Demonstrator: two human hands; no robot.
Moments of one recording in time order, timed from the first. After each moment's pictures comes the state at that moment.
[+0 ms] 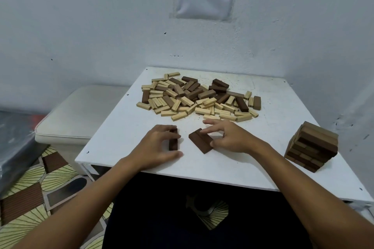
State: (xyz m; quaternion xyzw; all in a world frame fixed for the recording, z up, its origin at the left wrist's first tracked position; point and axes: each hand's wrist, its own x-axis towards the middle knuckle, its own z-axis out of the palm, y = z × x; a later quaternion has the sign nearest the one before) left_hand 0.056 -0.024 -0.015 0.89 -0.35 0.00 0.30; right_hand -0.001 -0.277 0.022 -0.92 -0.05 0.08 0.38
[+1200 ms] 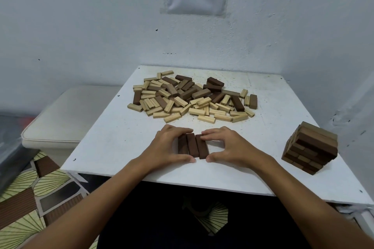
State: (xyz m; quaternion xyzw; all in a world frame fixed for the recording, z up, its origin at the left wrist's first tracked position) left_hand 0.056 -0.065 -0.019 0.86 -0.36 -0.04 0.36; right_hand -0.019 -0.288 0.004 -0.93 -0.06 0.04 0.36
